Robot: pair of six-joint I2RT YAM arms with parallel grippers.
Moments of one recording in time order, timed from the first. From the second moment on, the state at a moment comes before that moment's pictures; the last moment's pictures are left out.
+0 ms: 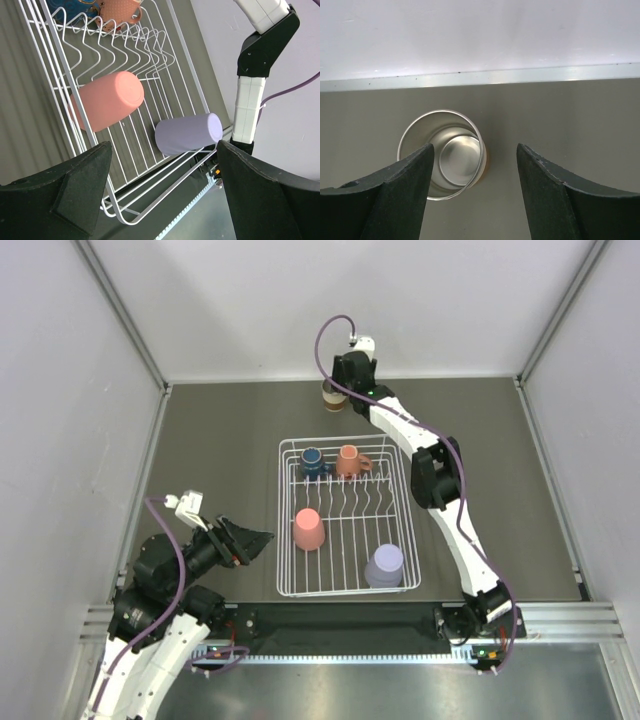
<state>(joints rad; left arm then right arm) -0.42 0.15 0.61 -0.67 0.29 -0.80 0.49 2.60 2.41 -0.21 0.33 0.33</state>
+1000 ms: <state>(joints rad) -0.42 0.15 0.63 -0.72 0.26 -0.79 0.49 2.65 2.42 -0.18 0.26 0.34</state>
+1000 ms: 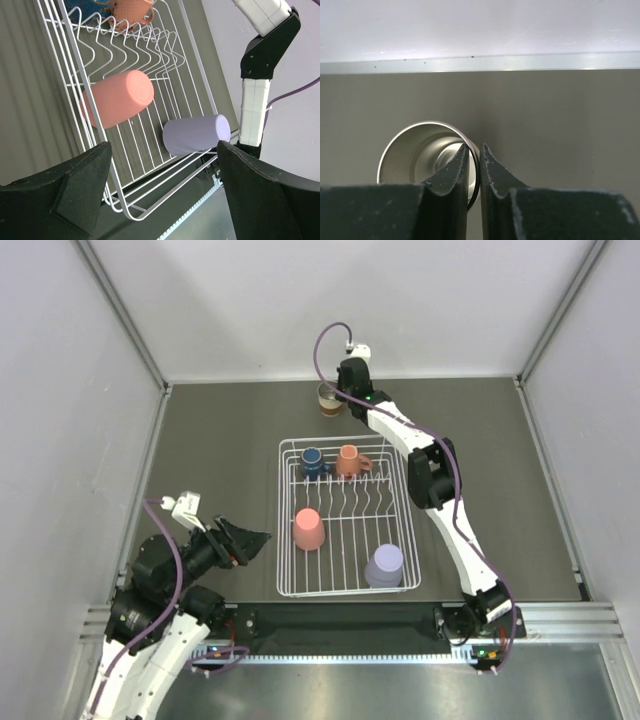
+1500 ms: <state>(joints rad) -0.42 0.18 0.76 -0.78 0.24 -0.88 0.44 2.38 2.17 -0.21 0.23 0.37</state>
